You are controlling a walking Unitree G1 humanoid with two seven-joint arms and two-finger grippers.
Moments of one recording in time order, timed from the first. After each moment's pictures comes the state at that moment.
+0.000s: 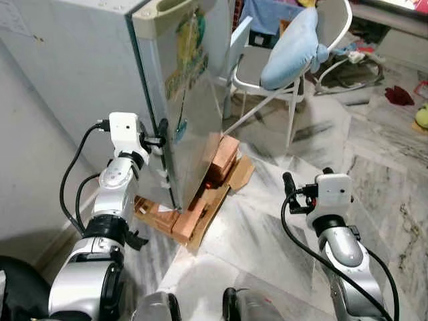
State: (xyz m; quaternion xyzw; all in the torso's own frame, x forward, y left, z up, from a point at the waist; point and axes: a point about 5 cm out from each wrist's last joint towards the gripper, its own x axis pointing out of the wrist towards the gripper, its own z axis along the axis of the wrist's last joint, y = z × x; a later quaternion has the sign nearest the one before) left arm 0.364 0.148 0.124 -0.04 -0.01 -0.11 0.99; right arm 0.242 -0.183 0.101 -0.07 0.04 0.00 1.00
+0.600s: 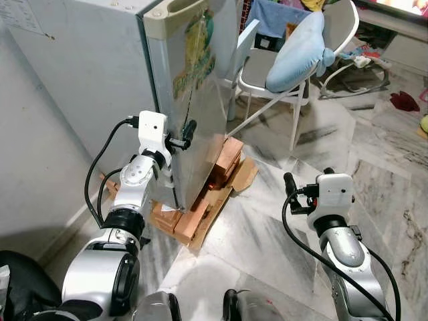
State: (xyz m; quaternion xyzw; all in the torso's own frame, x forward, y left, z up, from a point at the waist) left arm 0.372 0.127 0.127 0.00 -0.02 -0.14 0.99; right arm 0.241 -0.184 0.099 -0.07 0.04 0.00 1.00
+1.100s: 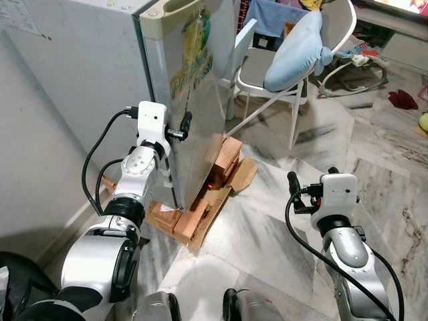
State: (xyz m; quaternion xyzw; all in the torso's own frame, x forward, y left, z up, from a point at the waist) left arm 0.379 0.124 0.133 0.01 -0.02 -0.13 0.99; right arm 0.240 -0.189 0.102 -0.08 0.04 -0.01 1.00
